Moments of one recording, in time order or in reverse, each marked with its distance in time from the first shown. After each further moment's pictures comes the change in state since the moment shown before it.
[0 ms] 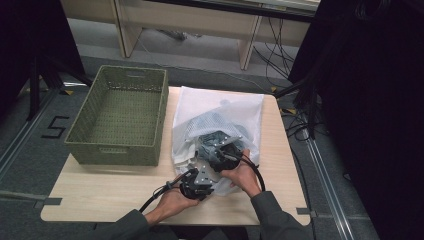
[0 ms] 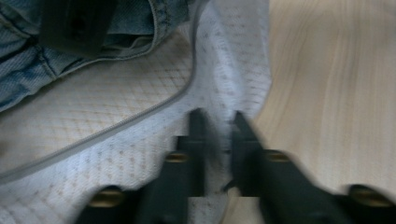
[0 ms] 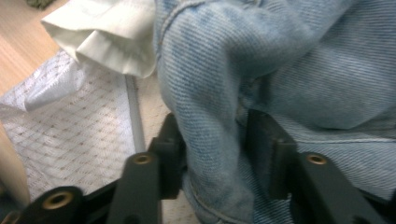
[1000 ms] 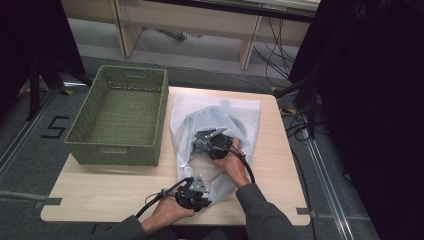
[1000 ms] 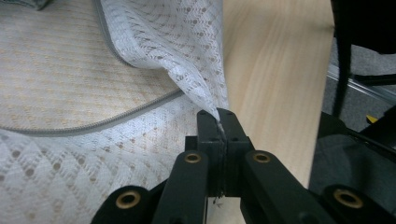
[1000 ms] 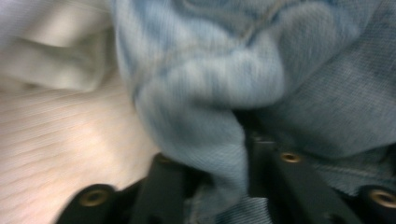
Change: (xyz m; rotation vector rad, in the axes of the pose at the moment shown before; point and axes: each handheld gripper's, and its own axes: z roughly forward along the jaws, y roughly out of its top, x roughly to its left) left arm -0.022 -0.013 -0.016 0.029 -0.128 -0.114; right arm -0.011 0.033 0.036 0.028 -0.176 -0.092
